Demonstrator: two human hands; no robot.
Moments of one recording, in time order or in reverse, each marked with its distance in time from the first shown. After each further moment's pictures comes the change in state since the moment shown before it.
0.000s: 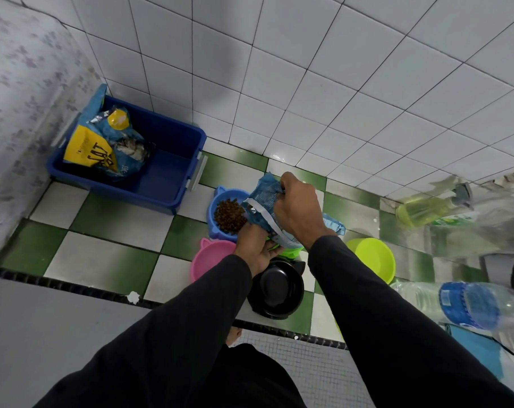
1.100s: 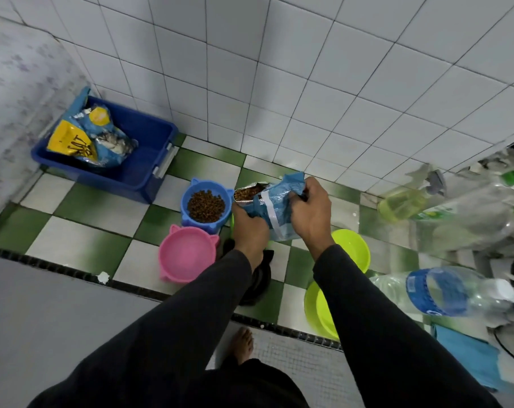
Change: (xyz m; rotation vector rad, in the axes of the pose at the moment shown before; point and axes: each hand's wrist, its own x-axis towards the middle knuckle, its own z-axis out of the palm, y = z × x) left_hand -0.050 -0.056 0.079 0.350 0.237 0.494; right_hand -0.046 0.117 -0.027 0.548 0.222 0.262
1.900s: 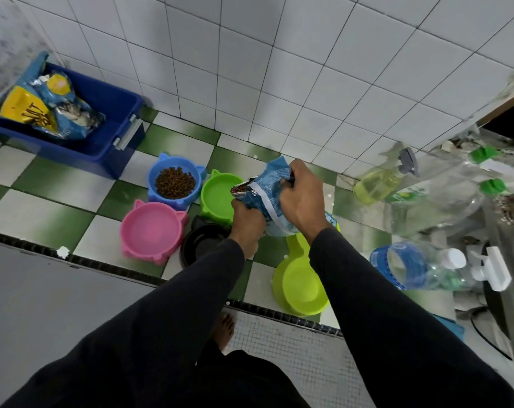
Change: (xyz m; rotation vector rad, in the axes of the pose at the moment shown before) left_hand -0.016 -0.056 0.063 -0.119 -0.138 -0.139; right_hand -0.004 0.031 -0.059 -0.240 -0.078 -0.179
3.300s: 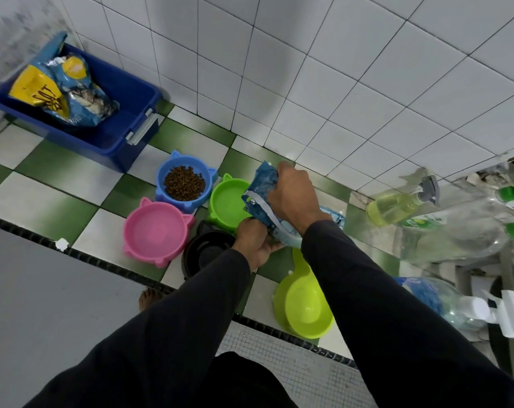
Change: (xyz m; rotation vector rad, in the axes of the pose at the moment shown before) left_hand 0.028 -0.006 -0.008 -0.295 -0.020 -0.271; right_hand 0.040 -0.040 0.028 -0.372 -0.300 -0.127
